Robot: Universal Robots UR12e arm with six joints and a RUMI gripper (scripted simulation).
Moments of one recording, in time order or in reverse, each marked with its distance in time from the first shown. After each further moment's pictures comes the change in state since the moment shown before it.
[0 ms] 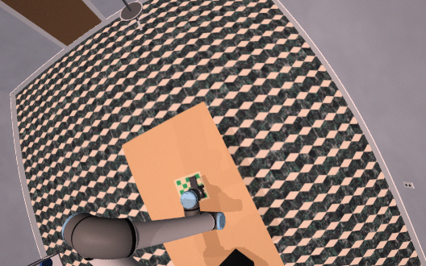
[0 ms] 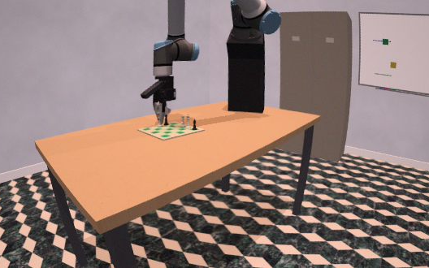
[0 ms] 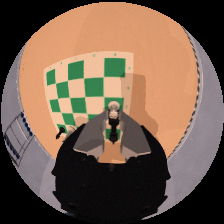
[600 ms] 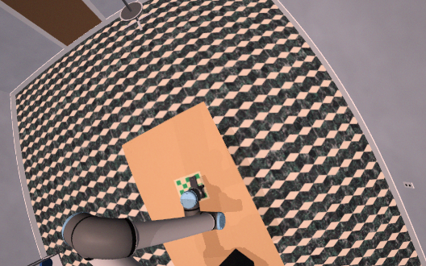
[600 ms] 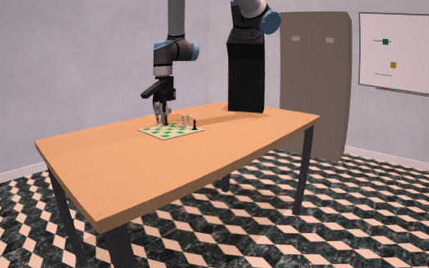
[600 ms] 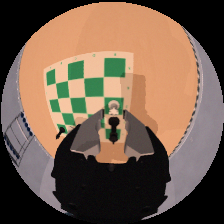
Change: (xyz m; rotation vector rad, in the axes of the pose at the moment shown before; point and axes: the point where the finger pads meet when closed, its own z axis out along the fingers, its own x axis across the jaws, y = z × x) arm 0.000 0.000 0.000 0.000 0.000 0.000
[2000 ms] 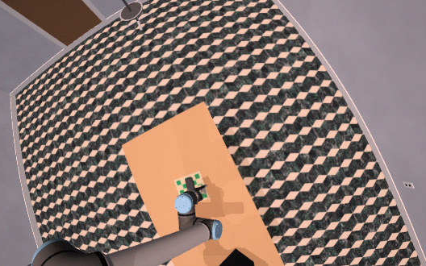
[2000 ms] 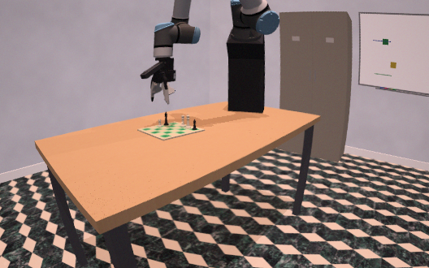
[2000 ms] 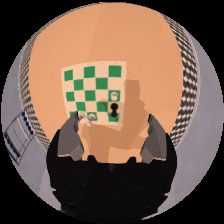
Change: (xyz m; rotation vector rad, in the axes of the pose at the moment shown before) arm -0.001 -0.003 -0.088 0.007 0.004 -0.003
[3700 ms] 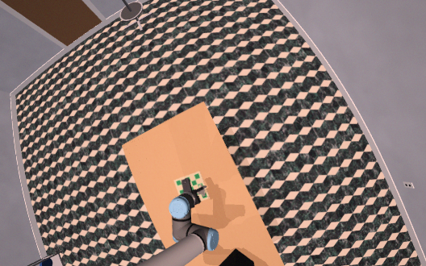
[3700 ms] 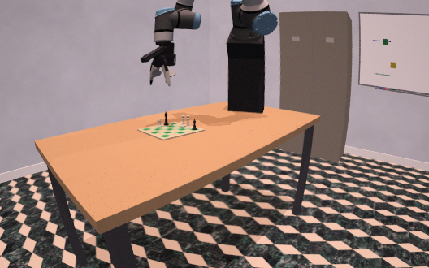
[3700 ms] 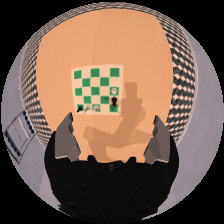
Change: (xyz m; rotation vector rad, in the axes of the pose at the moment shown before) arm 0.000 -0.001 -0.075 0.003 0.002 0.000
